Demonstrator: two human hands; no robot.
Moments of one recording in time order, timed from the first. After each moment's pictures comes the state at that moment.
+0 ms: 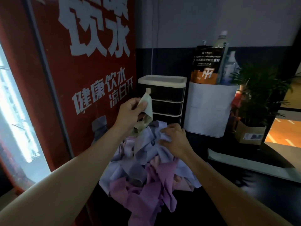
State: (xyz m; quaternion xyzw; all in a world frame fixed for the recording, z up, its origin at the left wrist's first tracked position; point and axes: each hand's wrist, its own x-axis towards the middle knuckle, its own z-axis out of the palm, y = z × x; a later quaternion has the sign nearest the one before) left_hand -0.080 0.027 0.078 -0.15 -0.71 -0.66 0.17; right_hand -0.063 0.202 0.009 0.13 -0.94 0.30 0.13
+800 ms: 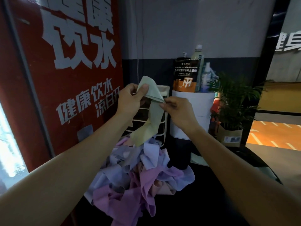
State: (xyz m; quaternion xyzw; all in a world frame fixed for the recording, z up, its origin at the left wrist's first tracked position) left_hand -0.066 0.097 0.145 -0.17 -0.67 -0.68 0.25; right_hand -0.035 0.249 0.126 0.17 -0.81 0.47 0.30
